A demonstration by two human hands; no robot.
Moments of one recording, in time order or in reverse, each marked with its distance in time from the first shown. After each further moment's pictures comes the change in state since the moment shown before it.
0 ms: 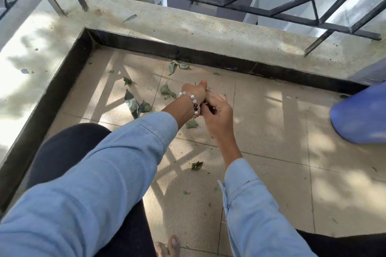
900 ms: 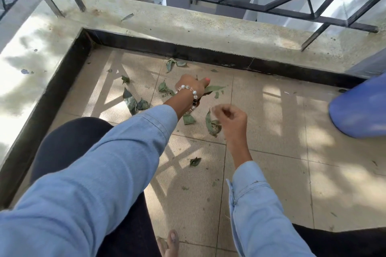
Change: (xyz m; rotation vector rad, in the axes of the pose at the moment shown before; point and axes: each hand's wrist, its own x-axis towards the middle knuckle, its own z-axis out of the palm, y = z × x) left_hand 0.015 0.002 0.003 0.511 0.030 0.213; right_hand -0.021 0.034 -0.043 0.181 0.052 0.318
